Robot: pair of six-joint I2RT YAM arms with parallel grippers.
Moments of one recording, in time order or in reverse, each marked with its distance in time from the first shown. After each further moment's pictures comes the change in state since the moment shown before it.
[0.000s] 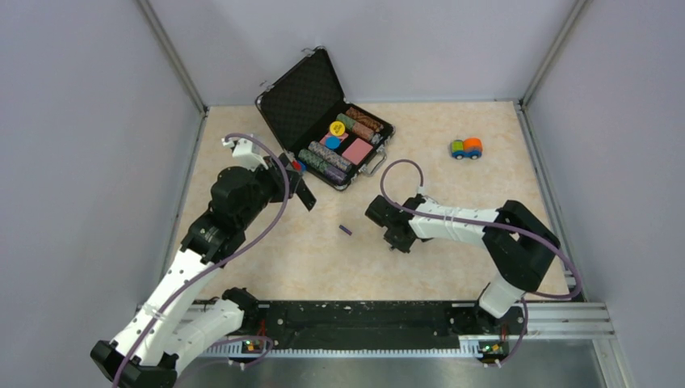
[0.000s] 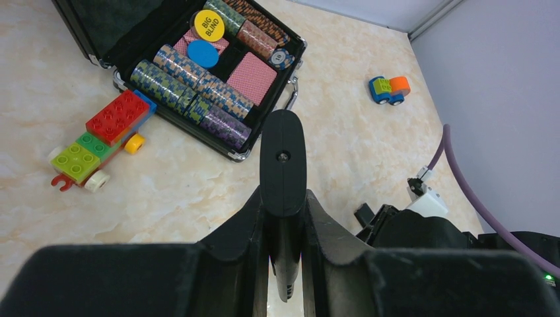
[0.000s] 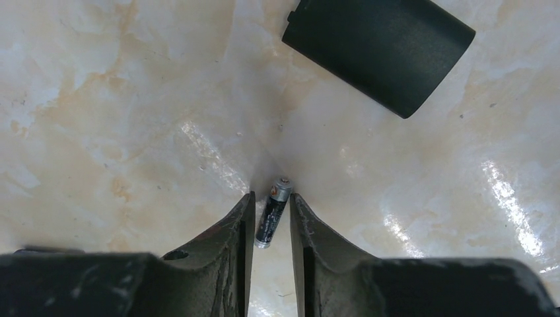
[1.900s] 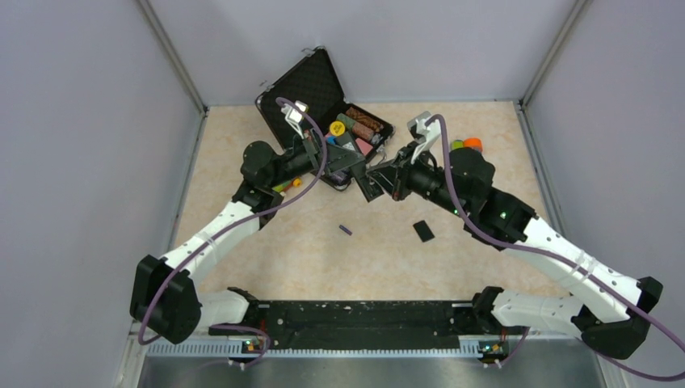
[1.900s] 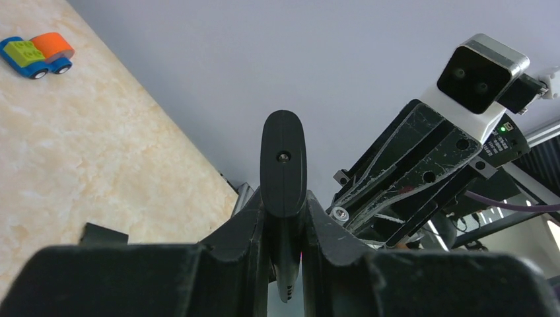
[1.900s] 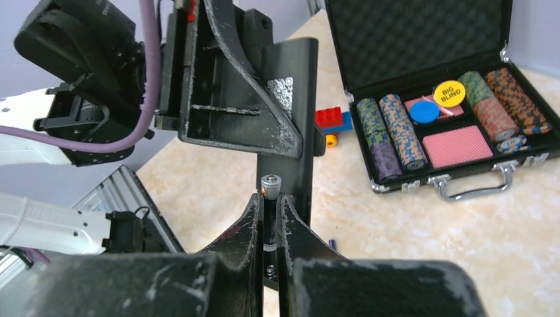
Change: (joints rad) left arm 0.005 0.439 0.000 0.958 0.798 -0.595; right arm 0.013 -0.616 0.229 0.487 -0.399 -1.217
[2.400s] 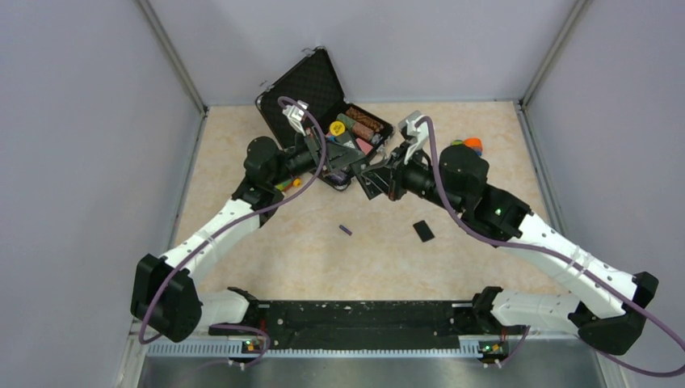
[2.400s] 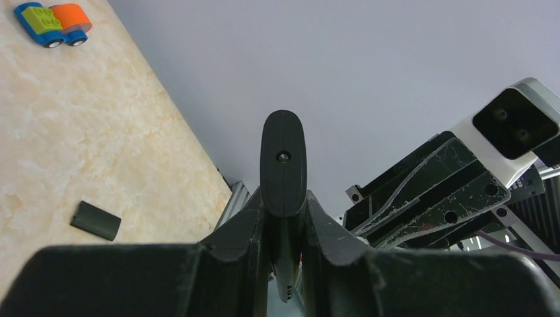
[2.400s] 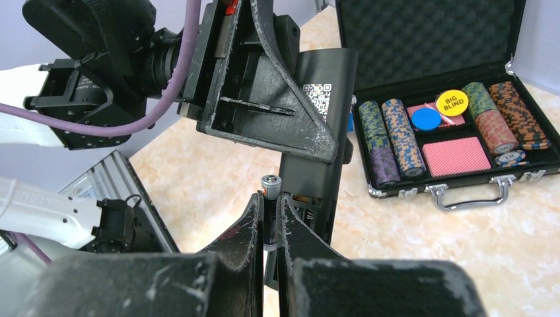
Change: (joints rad) left arm 0.000 0.010 0.026 -0.101 -0.043 -0.063; right arm 0.007 0.038 0.038 -0.002 -0.038 -0.076
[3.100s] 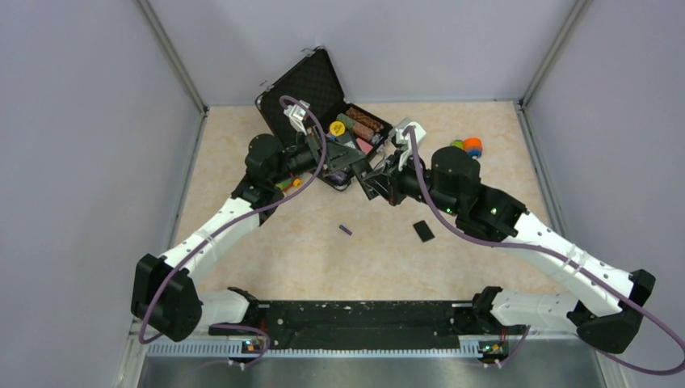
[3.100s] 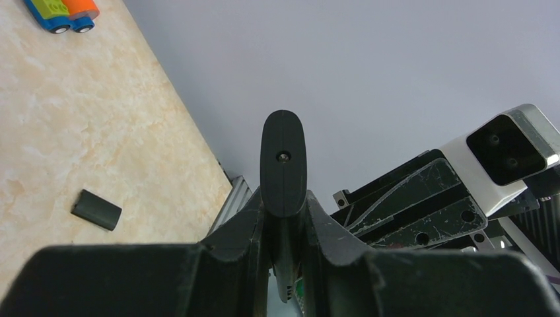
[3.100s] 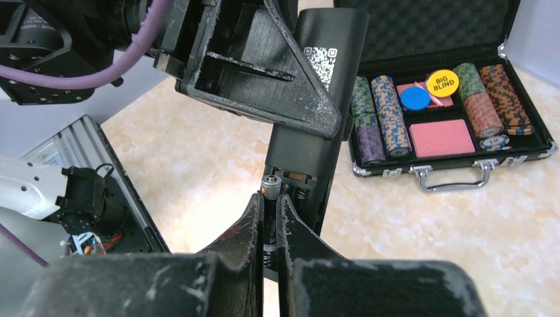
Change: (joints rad) left arm 0.000 0.003 0.025 -0.079 -0.006 0.000; right arm 0.002 0.014 -0.009 -0.065 -0.009 -0.079
